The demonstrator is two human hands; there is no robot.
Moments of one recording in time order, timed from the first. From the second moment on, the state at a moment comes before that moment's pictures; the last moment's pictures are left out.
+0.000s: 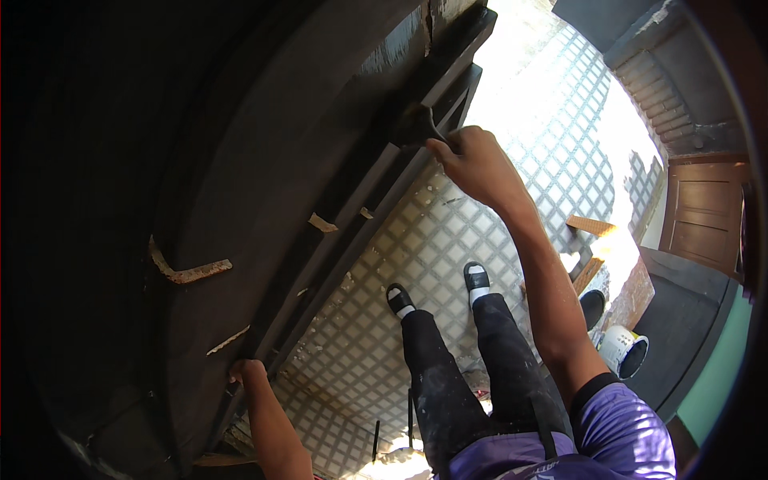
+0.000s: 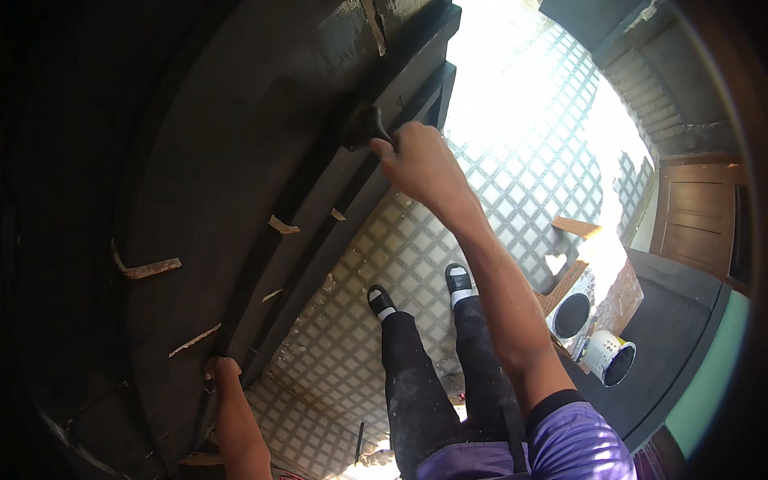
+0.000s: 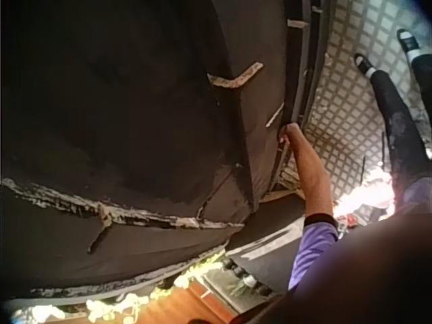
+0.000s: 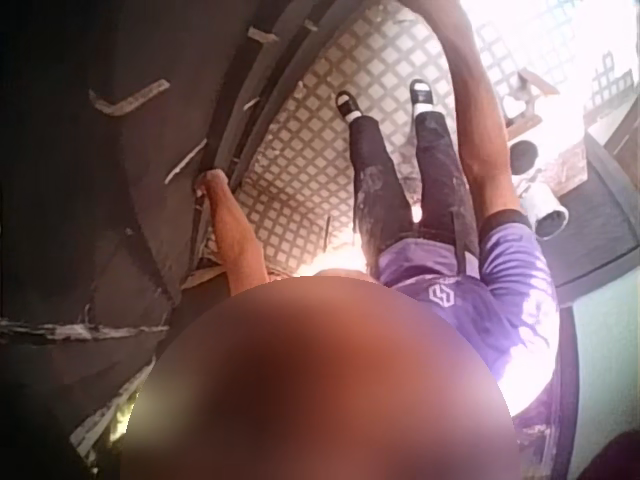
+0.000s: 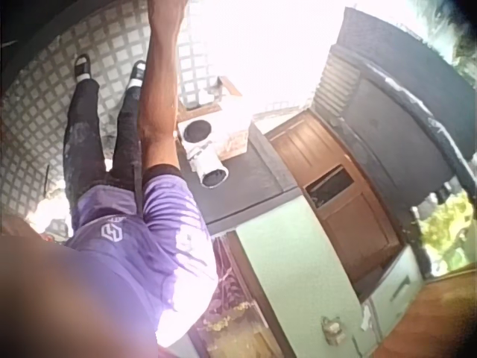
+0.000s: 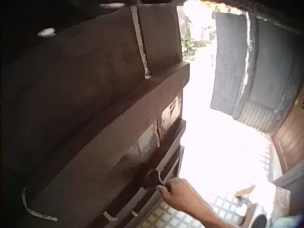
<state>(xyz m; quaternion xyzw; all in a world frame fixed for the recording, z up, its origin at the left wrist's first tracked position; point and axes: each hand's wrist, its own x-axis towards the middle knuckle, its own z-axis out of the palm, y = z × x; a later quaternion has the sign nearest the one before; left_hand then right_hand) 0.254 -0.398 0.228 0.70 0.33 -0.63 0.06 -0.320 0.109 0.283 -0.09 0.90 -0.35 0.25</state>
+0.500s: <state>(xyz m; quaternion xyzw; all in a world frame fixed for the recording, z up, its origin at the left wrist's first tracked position) 0.222 -0.398 0.240 0.69 0.31 -0.66 -0.04 -0.292 0.082 0.319 -0.10 0.91 -0.37 0.18</state>
